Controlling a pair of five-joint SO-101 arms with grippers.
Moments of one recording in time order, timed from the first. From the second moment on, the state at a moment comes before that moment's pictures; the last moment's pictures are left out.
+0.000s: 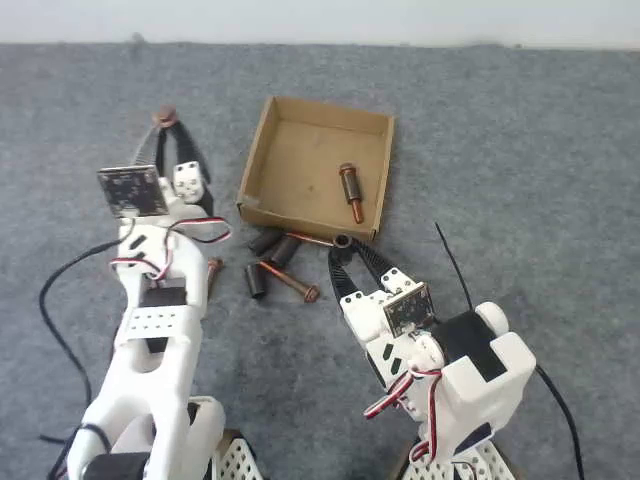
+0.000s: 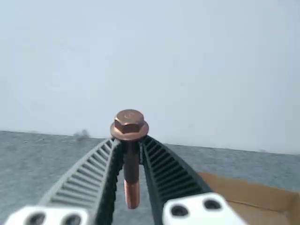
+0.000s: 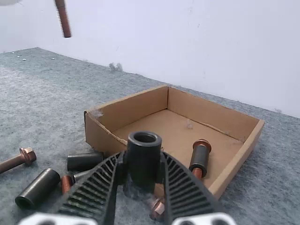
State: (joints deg) left arm -8.3 -32.0 72.5 -28.4 8.4; right arm -32.7 13.5 92.7 -93.0 3.1
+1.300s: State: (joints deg) left arm 15.6 -47.1 60.5 10.5 21.2; right arm -32.7 13.5 92.7 -93.0 3.1
